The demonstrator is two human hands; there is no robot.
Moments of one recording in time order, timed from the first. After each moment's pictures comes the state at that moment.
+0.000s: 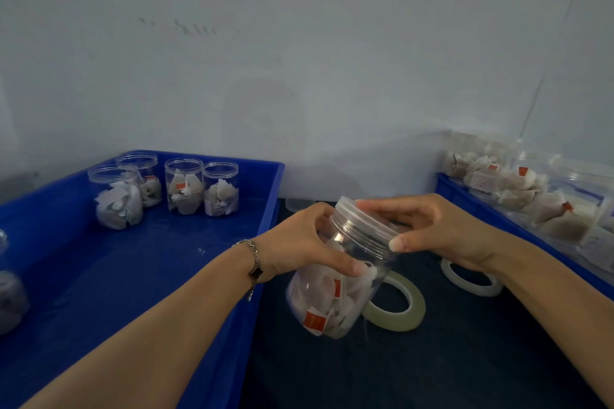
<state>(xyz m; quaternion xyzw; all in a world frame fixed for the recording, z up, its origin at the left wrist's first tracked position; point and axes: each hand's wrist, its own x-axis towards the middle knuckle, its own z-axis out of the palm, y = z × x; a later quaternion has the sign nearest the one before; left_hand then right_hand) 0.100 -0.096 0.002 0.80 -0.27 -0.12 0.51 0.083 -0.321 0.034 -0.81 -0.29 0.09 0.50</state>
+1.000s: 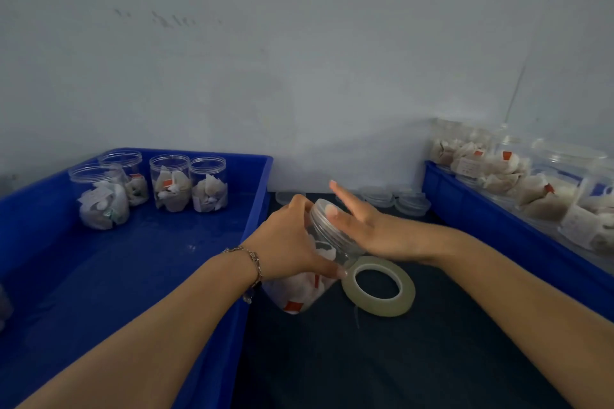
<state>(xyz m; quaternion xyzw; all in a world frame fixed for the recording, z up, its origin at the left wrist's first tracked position) 0.110 -0.101 -0.019 0.91 -0.25 0.04 0.33 0.092 -0.278 0.015 -0.93 -0.18 0.10 0.31</state>
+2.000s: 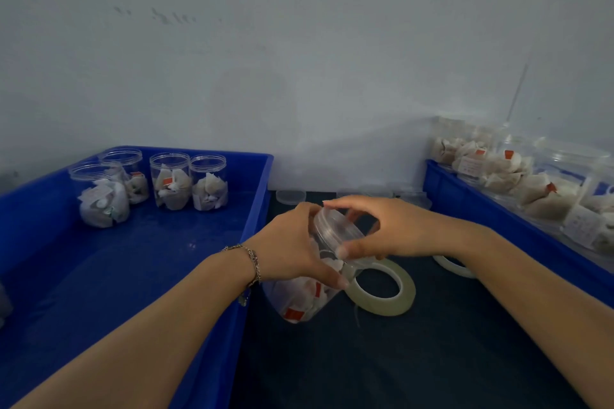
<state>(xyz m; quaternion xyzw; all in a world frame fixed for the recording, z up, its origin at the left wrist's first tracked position) 0.107 -0.100 -0.017 0.89 -0.29 -0.02 0.36 0.086 -0.295 0.025 -0.93 -0.24 0.07 0.26</state>
